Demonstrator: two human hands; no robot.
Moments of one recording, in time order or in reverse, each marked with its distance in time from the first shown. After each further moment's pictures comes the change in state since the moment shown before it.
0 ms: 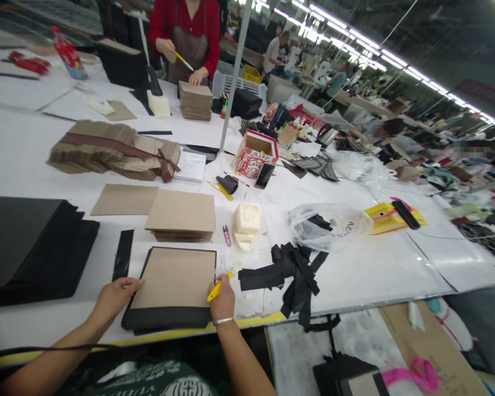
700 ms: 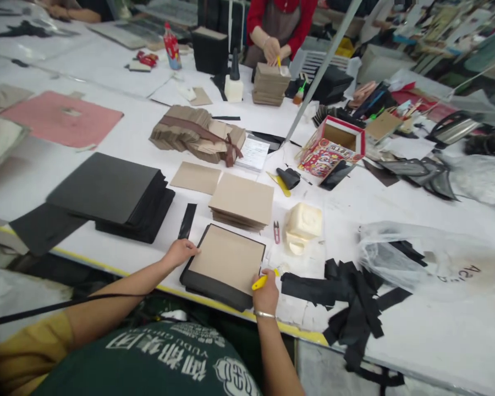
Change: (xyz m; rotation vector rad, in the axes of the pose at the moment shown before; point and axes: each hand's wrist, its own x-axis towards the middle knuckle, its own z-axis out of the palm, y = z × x) left_hand 0.014 0.008 -0.013 0.014 -0.010 0.056; right_hand 0.009 -0.002 0.006 -0.093 -0.077 0.021
